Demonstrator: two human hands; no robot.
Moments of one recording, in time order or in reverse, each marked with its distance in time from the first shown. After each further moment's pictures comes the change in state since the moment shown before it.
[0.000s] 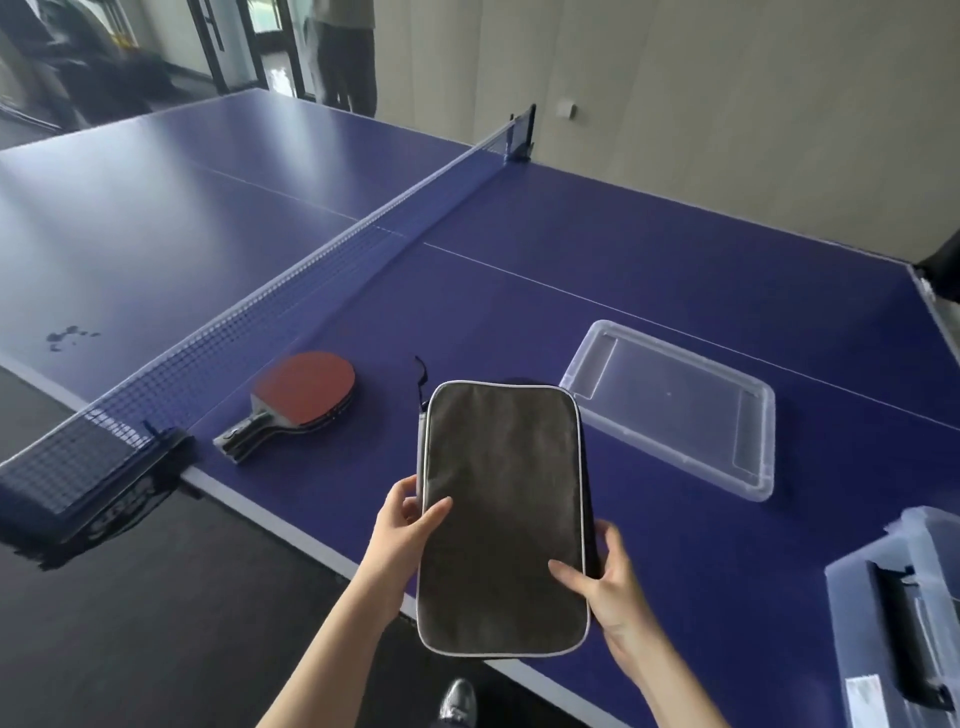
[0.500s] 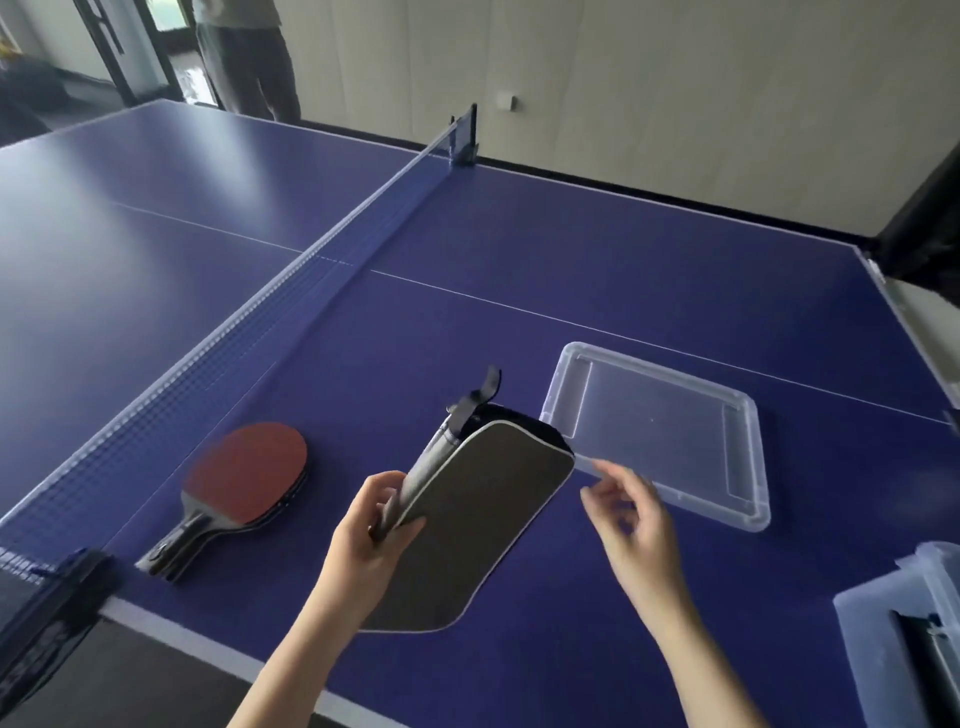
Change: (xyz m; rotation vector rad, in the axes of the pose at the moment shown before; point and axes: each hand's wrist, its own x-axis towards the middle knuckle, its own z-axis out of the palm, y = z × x) left_hand 0.086 0.078 0.001 0.538 -0.109 0.381; right_hand 0.072 -0.119 0.009 -0.270 0.325 -0.446
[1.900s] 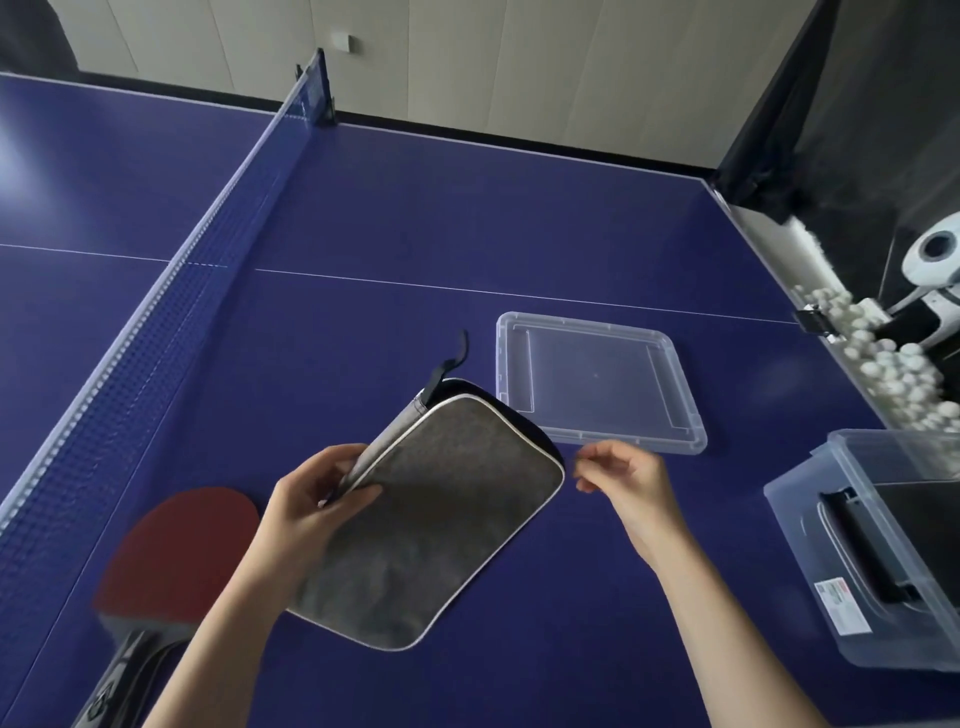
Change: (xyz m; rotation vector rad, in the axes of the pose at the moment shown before) left_hand 0.115 -0.001 -0.076 -0.189 -0.366 0.009; right_hand 0.029 -0.016 0.035 0.092 0.206 0.350
